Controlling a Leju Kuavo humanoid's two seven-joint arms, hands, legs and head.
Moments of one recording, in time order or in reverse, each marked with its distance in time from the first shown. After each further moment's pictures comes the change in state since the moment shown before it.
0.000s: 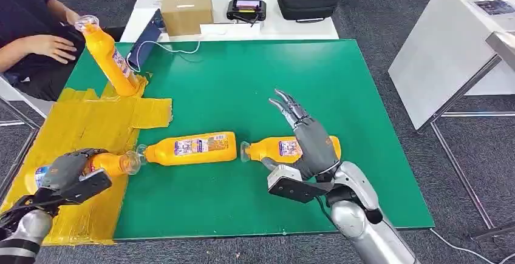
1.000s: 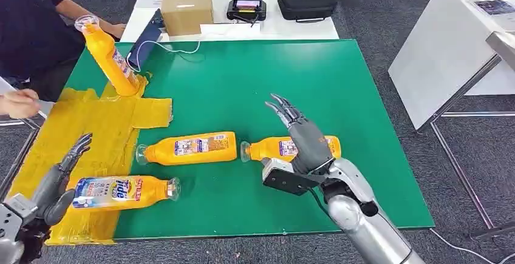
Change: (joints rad) left arm 0.221 -0.097 0.182 -0.383 0.538 -0.310 -0.152; right arm -0.038 -0.015 0.030 0.087 0.001 0.021 0.040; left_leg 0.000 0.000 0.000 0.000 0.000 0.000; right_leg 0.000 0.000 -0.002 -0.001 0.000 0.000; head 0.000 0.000
